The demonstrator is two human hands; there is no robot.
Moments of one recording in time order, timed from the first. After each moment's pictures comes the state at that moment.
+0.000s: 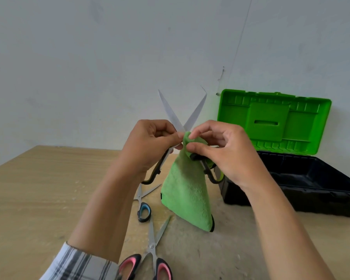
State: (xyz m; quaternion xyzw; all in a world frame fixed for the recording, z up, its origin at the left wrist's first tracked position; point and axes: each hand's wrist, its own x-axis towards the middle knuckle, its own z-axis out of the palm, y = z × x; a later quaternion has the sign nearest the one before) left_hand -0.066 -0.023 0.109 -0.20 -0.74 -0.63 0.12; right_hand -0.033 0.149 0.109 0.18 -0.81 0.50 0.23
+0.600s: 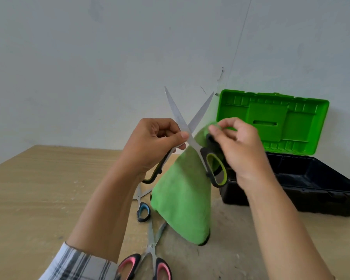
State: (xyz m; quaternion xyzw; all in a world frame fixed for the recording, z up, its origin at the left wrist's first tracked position) left_hand -0.064 -0.024 0.109 -0.24 -0.74 -0.62 0.12; right_hand -0.040 0.155 0.106 0.05 -0.73 0.63 0.28
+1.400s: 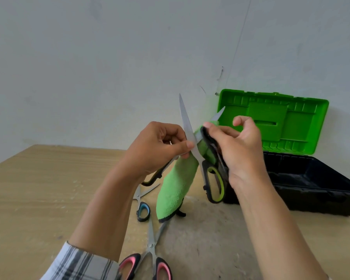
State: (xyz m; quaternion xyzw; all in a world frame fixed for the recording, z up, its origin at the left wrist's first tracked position) left_hand -0.069 -0.024 0.104 -0.30 -0.77 -0.56 0.08; right_hand -0.032 0.136 0.112 0.02 -0.61 0.73 0.29
